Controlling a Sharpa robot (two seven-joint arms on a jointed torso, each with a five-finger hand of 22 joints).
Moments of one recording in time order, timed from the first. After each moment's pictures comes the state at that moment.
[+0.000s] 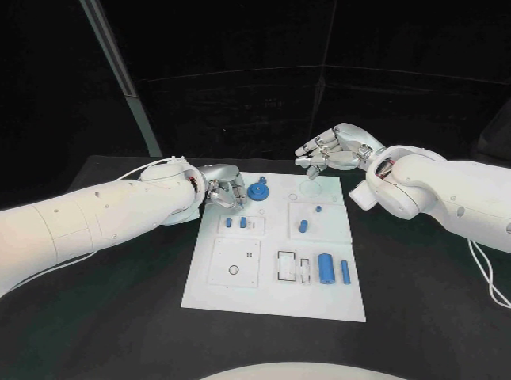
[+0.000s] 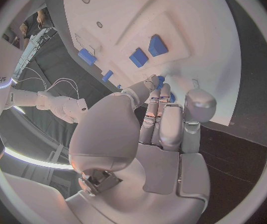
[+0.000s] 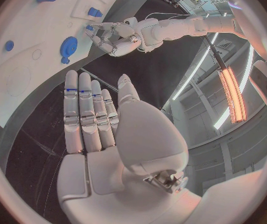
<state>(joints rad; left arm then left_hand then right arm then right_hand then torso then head) 1.26 -0.59 -0.11 1.16 -1.27 -0.06 0.02 1.32 -0.05 0.53 -0.18 0.05 1.03 0.15 0.23 0.07 1.07 0.09 0.31 0.06 1.47 0.00 1.30 1.02 0.14 1.35 0.10 1.14 0.99 1.28 -0.76 -0.03 1.38 -0.72 -0.25 0.16 1.43 0.07 -0.22 0.11 0.19 0.99 0.19 0.07 0.07 1.24 0.12 0.07 0.11 1.32 0.07 0.08 0.27 0.18 1.12 0.16 0.41 0.19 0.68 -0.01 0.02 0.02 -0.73</state>
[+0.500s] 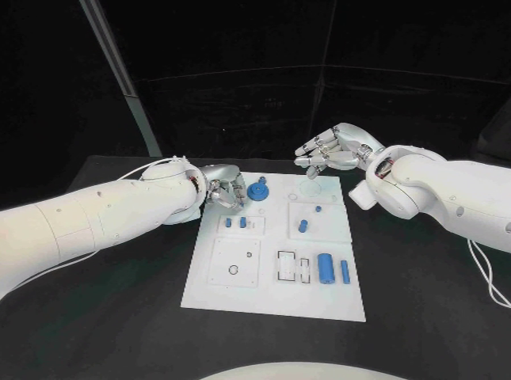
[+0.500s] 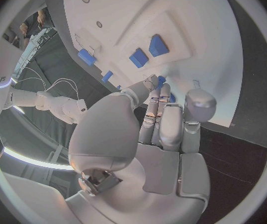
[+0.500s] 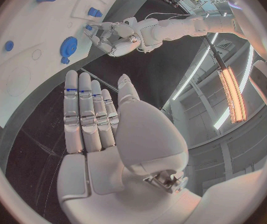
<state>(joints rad) 1.26 -0.58 -0.11 1.15 -1.28 -0.05 0.01 1.31 -0.06 0.53 -0.18 0.05 1.03 0.15 0.21 0.07 1.07 0.09 0.28 0.06 1.47 0.00 1.30 1.01 0.14 1.35 0.10 1.14 0.98 1.28 -0.76 -0.03 1.38 -0.72 -0.25 0.16 1.43 0.07 -0.22 0.11 0.19 0.99 0.19 0.07 0.07 1.24 0.12 0.07 0.11 1.32 0.07 0.08 0.27 0.18 1.12 0.16 0.41 0.19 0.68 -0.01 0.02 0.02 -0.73</state>
